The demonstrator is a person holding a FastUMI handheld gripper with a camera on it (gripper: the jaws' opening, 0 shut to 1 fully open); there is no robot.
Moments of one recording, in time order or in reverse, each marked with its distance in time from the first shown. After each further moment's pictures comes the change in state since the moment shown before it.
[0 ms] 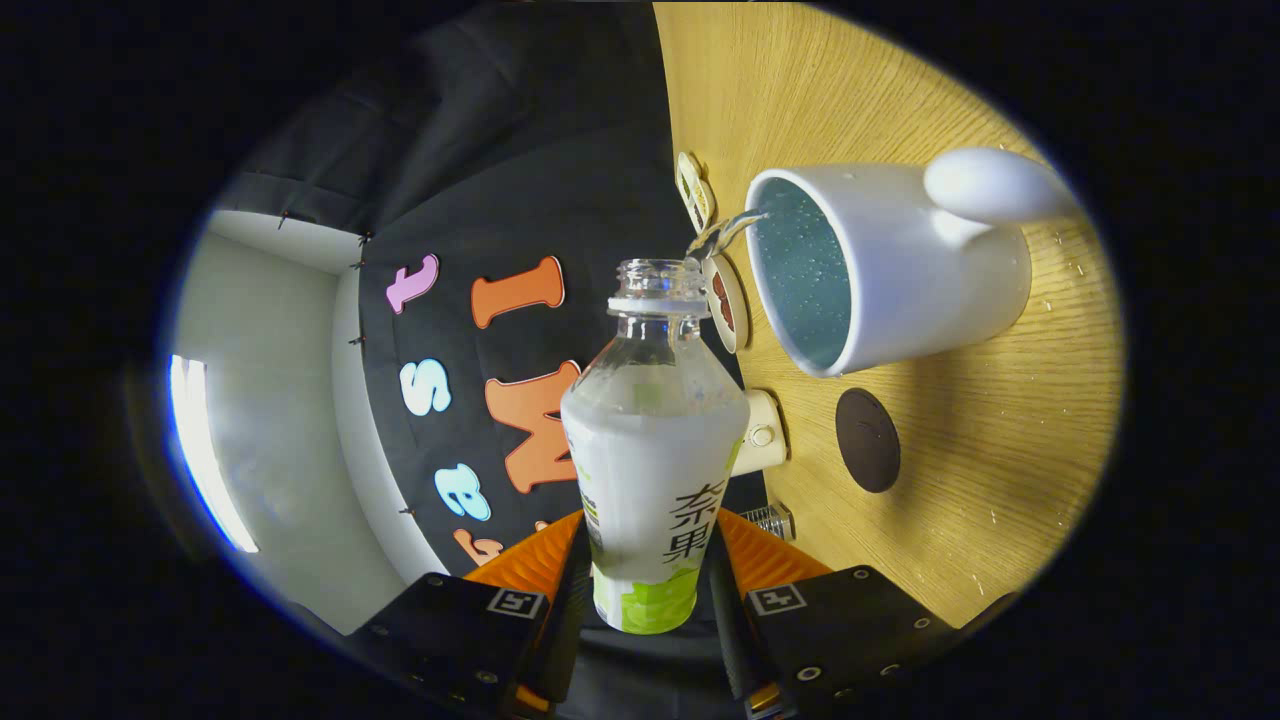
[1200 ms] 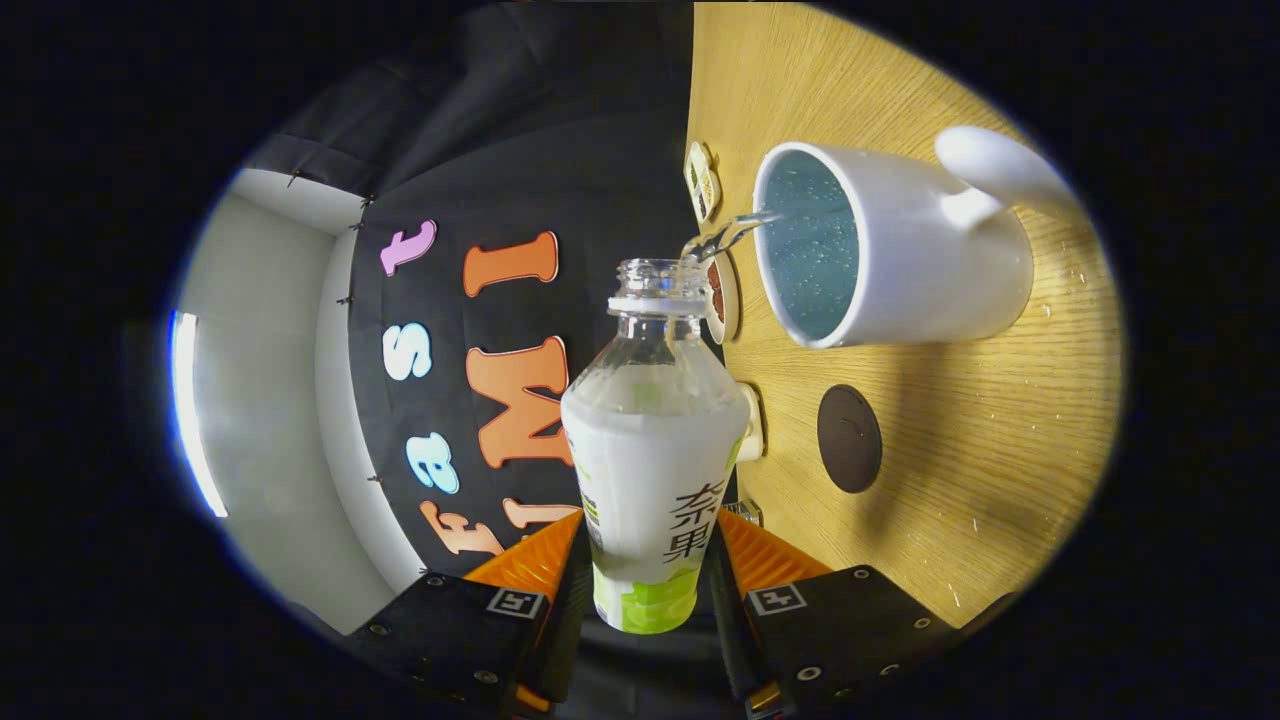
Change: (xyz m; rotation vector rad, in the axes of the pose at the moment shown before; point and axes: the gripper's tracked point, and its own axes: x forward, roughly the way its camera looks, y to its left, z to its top) arm -0.003 -0.020 -0.012 -0.109 0.037 -0.051
